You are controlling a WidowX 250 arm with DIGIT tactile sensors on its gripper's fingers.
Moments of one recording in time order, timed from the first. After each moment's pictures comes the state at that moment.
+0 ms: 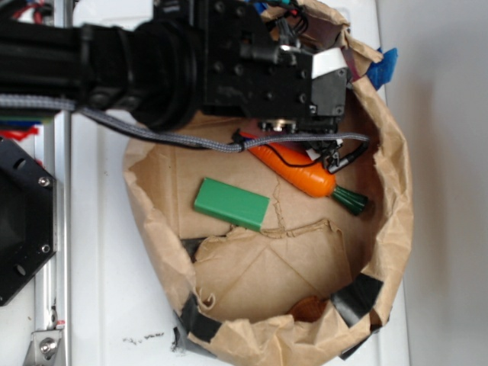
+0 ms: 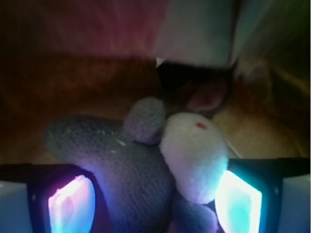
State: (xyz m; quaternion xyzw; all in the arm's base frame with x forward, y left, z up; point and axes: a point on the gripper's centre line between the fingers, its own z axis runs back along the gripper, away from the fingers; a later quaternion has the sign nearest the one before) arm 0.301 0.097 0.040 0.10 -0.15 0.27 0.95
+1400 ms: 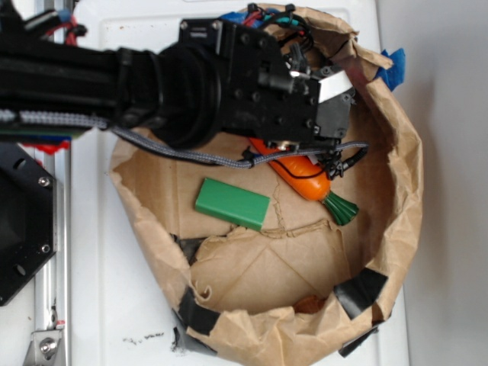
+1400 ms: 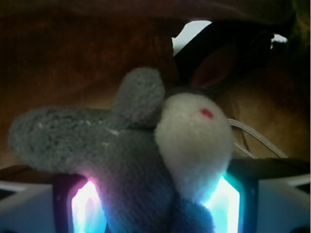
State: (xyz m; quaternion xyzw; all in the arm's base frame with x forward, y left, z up) arm 0.305 0.088 0.024 0.10 -0.15 0.27 0.95
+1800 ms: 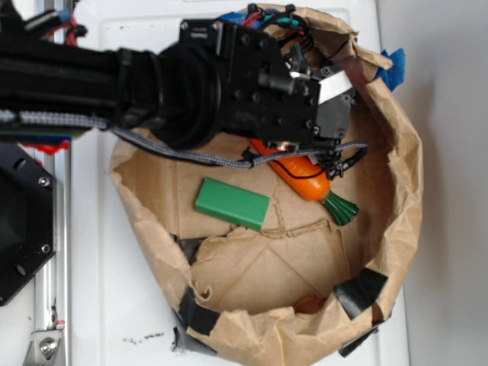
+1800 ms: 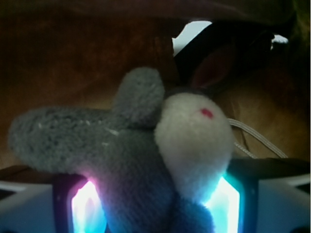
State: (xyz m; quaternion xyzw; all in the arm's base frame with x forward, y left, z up) arm 0.304 0.088 0.024 0.10 -0.14 0.27 0.95
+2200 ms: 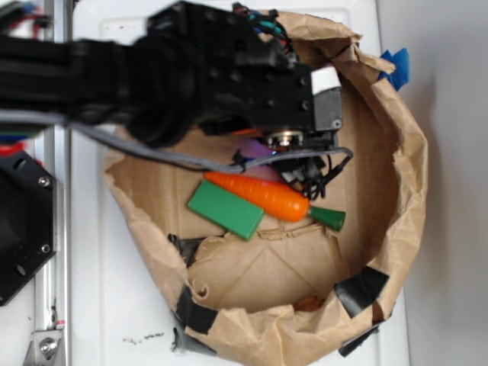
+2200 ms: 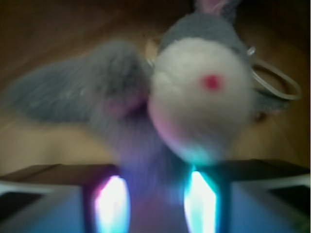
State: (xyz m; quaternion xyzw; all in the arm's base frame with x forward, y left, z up) arm 0.282 0.049 0.055 0.03 -0.08 0.27 0.96
